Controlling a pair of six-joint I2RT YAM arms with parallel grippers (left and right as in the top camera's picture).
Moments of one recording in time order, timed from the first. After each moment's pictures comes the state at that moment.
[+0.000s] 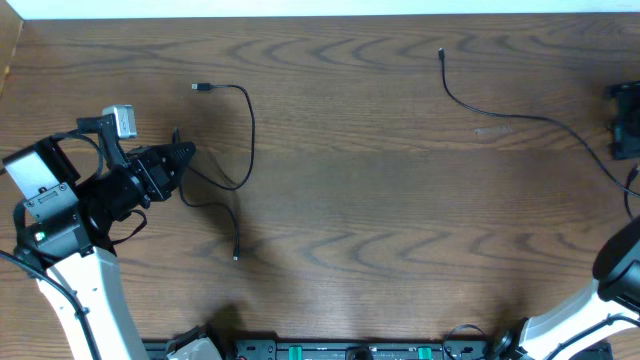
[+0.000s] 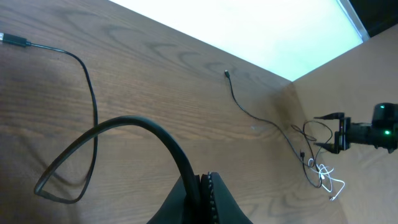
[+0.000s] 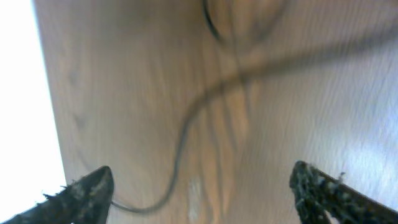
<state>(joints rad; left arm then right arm) 0.51 1.13 1.10 -0.85 1.02 0.02 -0.51 1.93 1.61 -0.83 -0.18 0.99</state>
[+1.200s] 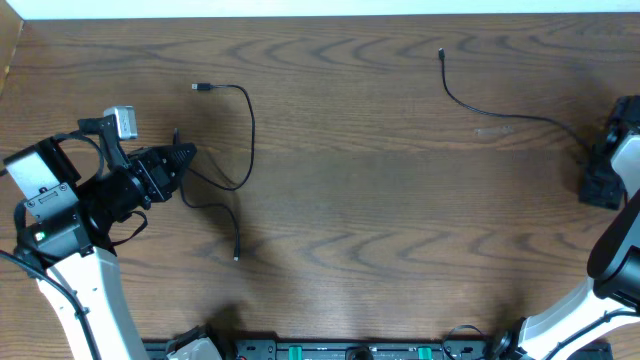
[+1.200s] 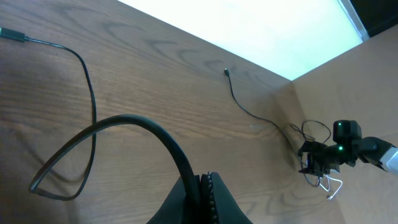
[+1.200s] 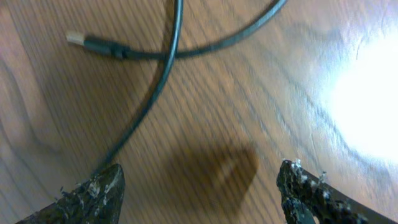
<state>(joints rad) 0.51 1.13 1.10 -0.86 1.02 0.02 -0.47 1.94 1.25 -0.62 0.36 1.46</state>
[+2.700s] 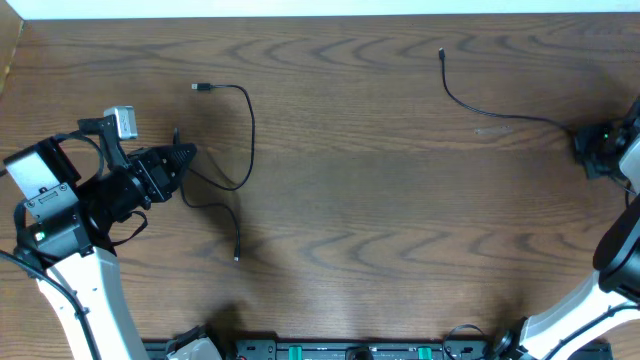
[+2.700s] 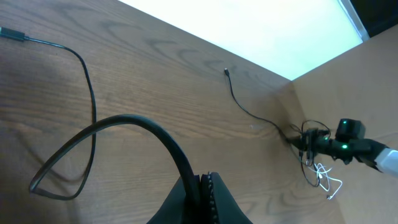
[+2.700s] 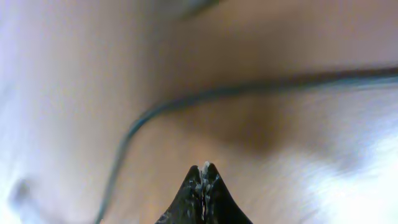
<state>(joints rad) 0.51 1.13 1.10 -0.86 1.02 0.02 -0.51 1.98 1.26 -0.36 -0.25 0.77</state>
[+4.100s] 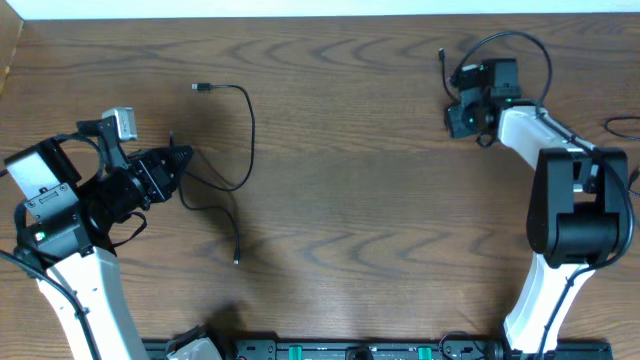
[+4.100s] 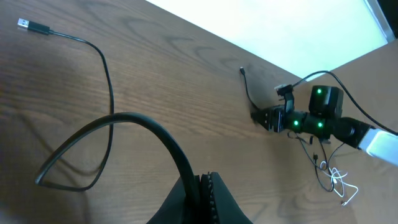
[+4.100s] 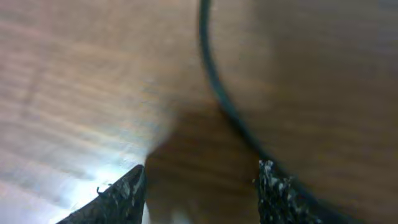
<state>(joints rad) 0.51 1.13 1.10 -0.87 0.95 0.02 0.02 2.12 1.37 -0.29 -0.11 -0.21</state>
